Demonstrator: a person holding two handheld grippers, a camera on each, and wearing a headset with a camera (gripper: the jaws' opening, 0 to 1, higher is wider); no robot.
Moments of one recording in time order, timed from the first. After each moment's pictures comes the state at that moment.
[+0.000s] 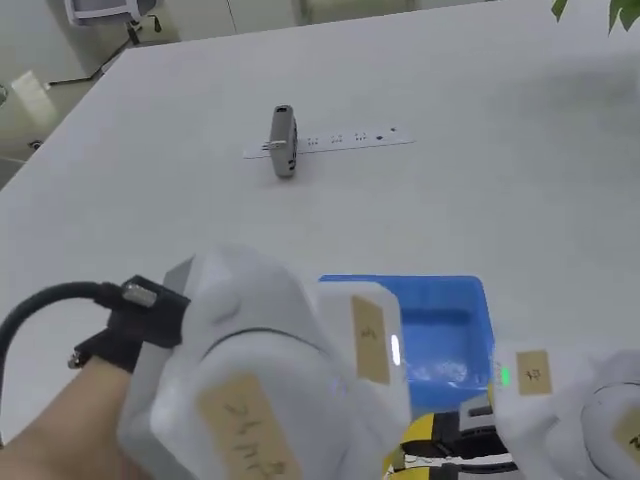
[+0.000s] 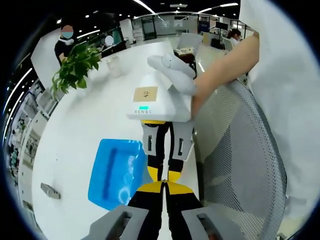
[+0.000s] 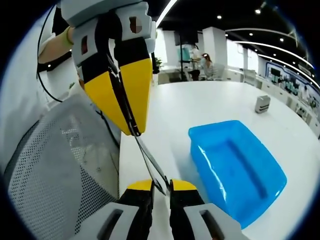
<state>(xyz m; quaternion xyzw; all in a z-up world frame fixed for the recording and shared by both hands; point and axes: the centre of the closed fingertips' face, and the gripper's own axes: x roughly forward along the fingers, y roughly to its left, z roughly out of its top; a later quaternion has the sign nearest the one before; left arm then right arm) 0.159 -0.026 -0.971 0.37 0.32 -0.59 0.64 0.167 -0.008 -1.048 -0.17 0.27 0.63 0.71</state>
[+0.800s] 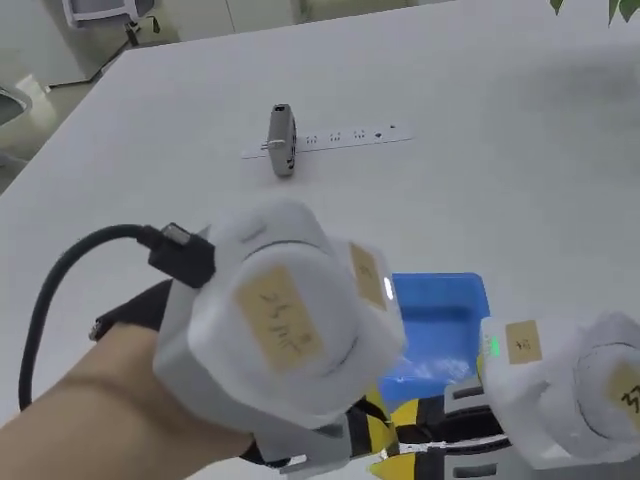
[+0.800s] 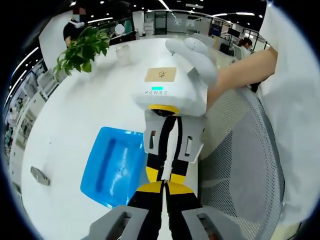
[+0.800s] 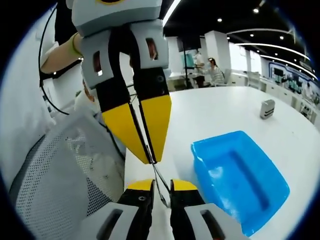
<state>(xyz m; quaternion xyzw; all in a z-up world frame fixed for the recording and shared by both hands) 0.172 -0.023 -0.979 0.32 0.38 -0.58 0.65 0.169 0.007 -1.025 -0.12 0.26 0.66 0.70</state>
